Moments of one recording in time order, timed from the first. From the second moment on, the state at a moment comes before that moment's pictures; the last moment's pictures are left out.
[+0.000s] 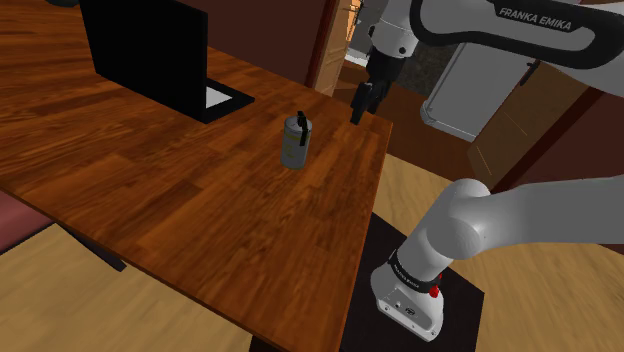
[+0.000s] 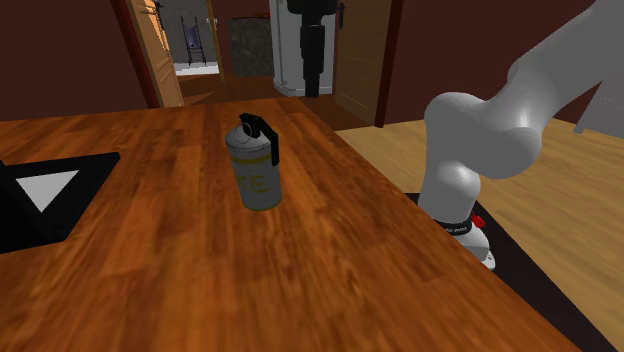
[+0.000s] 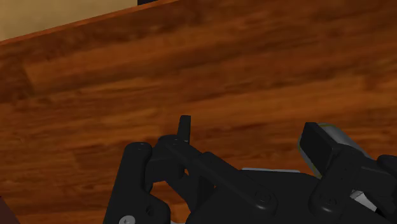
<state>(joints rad) 0.01 -0.81 0.04 -2.43 -0.09 1.65 -0.02</state>
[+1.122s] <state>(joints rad) 0.07 -0.64 0.23 -2.33 0.13 1.80 0.30</state>
